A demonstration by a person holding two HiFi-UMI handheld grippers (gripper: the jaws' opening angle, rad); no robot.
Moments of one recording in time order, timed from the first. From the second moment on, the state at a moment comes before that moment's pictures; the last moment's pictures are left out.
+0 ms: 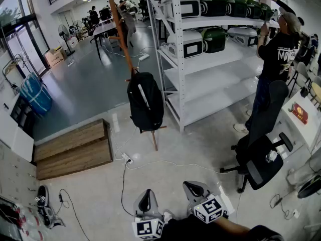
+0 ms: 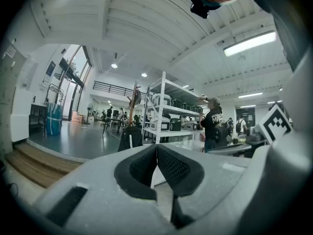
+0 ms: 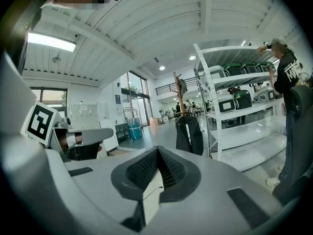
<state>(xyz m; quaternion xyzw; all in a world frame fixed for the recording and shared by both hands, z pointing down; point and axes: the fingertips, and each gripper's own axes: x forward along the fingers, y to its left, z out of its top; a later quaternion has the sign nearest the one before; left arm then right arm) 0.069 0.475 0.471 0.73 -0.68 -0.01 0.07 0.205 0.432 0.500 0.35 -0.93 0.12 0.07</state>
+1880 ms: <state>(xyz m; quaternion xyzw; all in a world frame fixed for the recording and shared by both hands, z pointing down) -0.031 0.483 0.490 0.76 -0.65 -0.01 0.08 0.100 0.434 0.507 0.40 -0.91 0.12 0.06</state>
